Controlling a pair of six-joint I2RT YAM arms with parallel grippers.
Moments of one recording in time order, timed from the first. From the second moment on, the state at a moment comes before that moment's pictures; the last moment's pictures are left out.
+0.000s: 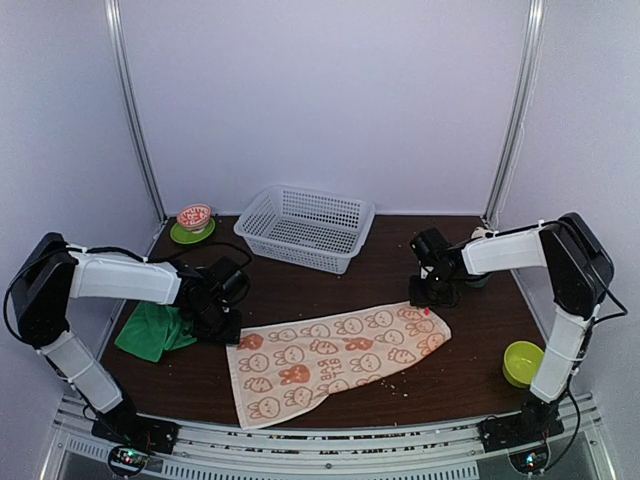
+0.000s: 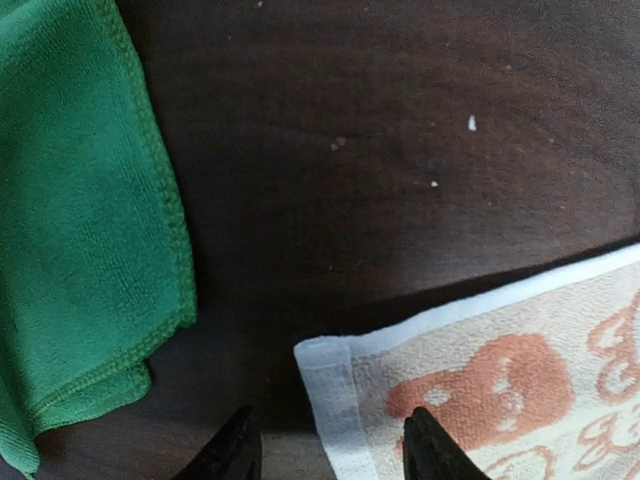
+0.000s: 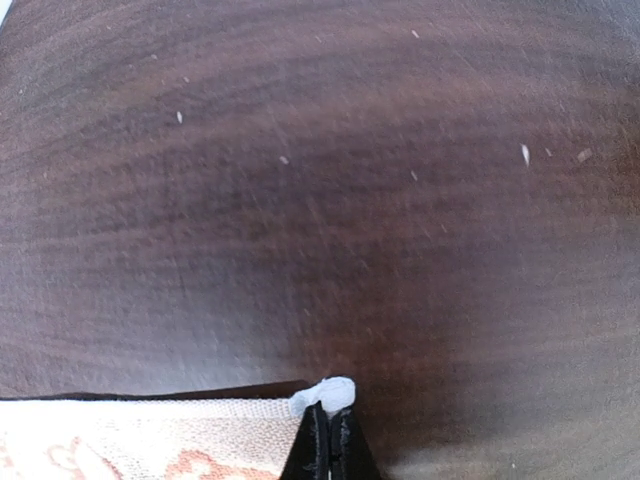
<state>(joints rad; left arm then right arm) -0.71 1.60 0.88 -0.61 -0.17 -0.70 0.49 1.83 1.08 -0.42 0.14 0.54</state>
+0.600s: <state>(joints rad) -0.65 1.69 0.96 -0.58 -0.16 -0.77 0.49 1.76 0.97 -0.36 0.11 0.57</state>
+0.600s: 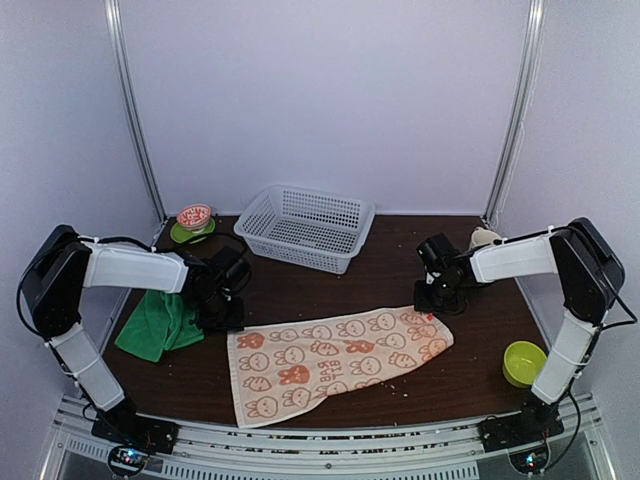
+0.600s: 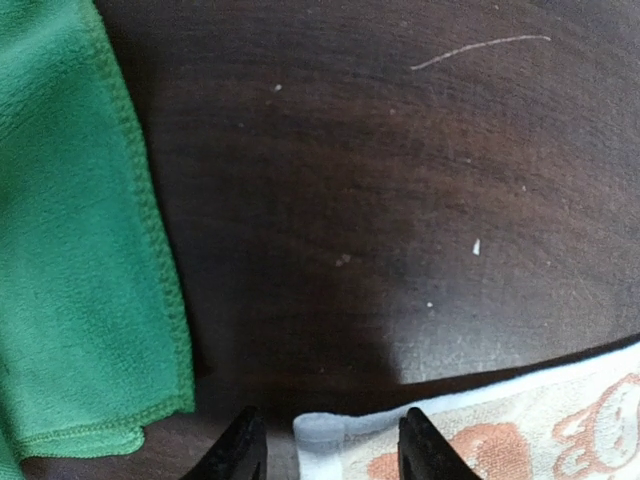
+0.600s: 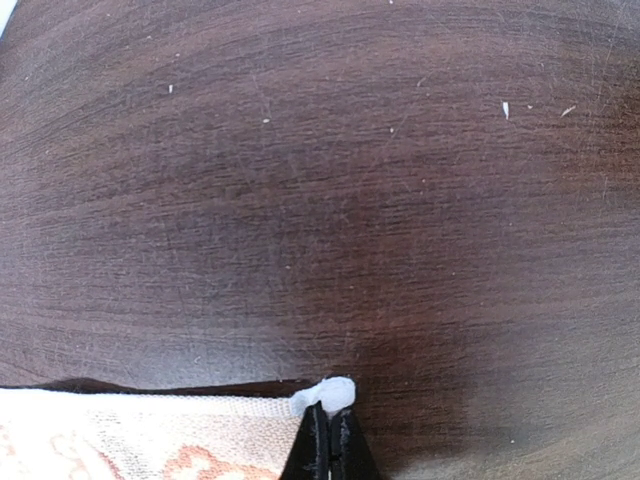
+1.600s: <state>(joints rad) -0.64 1.32 0.89 -0.56 -0.14 -0.70 0.50 1.41 0.92 -0.35 0.07 0.58</state>
